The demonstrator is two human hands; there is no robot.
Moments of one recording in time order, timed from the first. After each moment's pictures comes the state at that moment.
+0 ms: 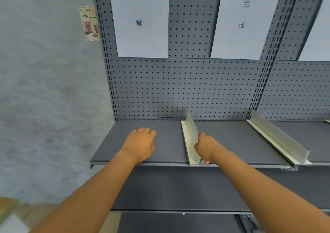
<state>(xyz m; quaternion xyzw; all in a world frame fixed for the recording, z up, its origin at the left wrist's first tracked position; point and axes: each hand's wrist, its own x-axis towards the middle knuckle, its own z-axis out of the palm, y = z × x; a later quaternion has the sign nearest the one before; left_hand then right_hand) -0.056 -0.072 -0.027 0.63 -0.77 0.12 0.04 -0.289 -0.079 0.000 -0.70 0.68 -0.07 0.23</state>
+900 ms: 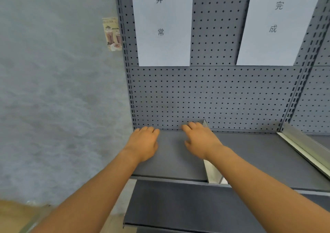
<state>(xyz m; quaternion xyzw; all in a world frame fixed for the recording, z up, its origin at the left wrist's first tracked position) 0.003 -0.093 0.001 0.65 -0.75 0.14 0.04 -0.208 -0.126 0.022 -0.87 0.48 -0.07 -0.06</state>
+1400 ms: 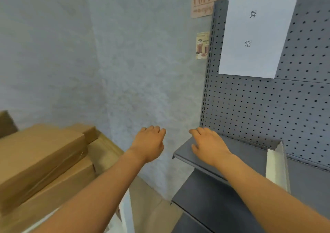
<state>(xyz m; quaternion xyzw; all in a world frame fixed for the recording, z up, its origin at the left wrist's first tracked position) 0.058 0.090 0.026 0.81 -0.55 0.19 0.01 -0.107 -0.051 0.032 -0.96 0.23 -0.12 -0.05</state>
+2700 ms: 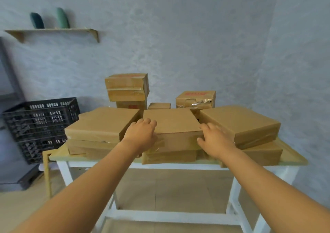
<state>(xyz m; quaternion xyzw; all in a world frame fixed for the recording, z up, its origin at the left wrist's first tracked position) 0.058 0.715 0.049 0.98 -0.11 0.17 0.00 0.059 0.461 0.038 -0.98 -0.10 -0.13 0.10</state>
